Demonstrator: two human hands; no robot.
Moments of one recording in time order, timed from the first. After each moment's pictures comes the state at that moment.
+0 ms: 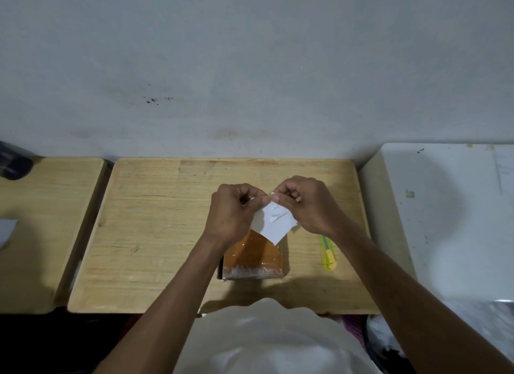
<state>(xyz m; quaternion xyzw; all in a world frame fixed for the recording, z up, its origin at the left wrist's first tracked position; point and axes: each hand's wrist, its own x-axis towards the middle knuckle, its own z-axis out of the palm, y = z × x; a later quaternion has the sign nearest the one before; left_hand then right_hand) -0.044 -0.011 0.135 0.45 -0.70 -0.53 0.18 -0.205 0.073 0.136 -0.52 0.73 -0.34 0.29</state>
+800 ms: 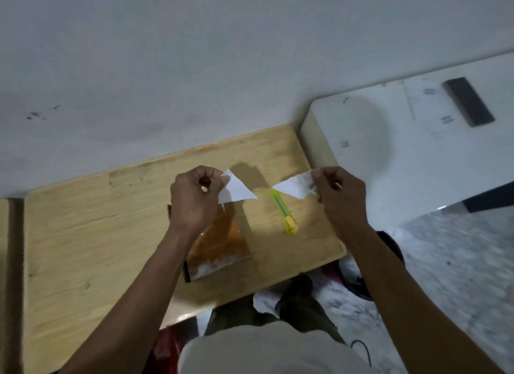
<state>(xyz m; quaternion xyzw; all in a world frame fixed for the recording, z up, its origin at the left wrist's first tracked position) -0.087 -0.014 0.111 0.42 -0.75 -0.48 0.17 -0.240 0.189 0.125 -0.08 0.82 -0.54 0.15</state>
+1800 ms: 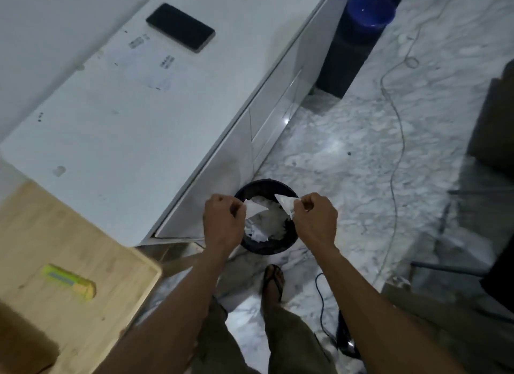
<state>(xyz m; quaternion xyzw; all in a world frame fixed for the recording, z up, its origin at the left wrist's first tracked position) -0.325 0.453 -0.029 0.14 -0.92 -0.35 -0.10 -0.323 0.642 -0.029 0.26 0.88 -0.39 0.07</state>
